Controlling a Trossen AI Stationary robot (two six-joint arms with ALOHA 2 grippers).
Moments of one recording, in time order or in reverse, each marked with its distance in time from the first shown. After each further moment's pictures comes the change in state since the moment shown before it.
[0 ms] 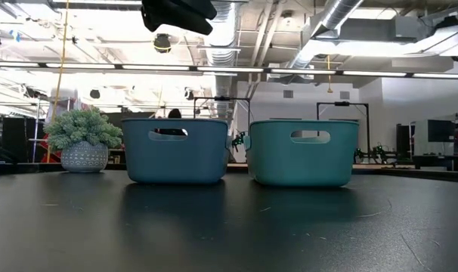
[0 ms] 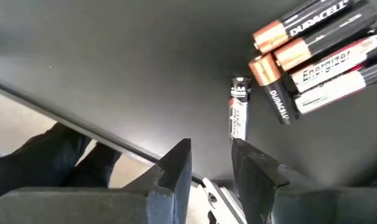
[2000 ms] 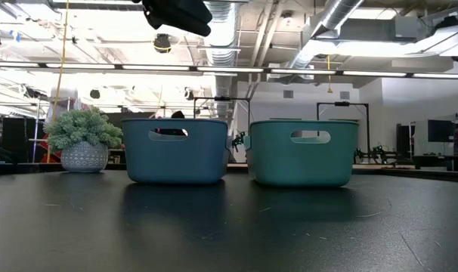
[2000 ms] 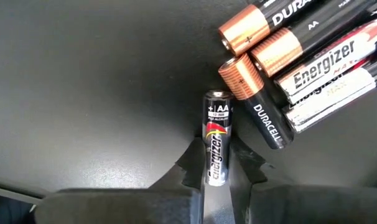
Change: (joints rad) left arm -0.001 0.000 0.000 -0.020 0.018 0.104; right arm 0.002 0.228 0.061 -0.033 -0.037 0.064
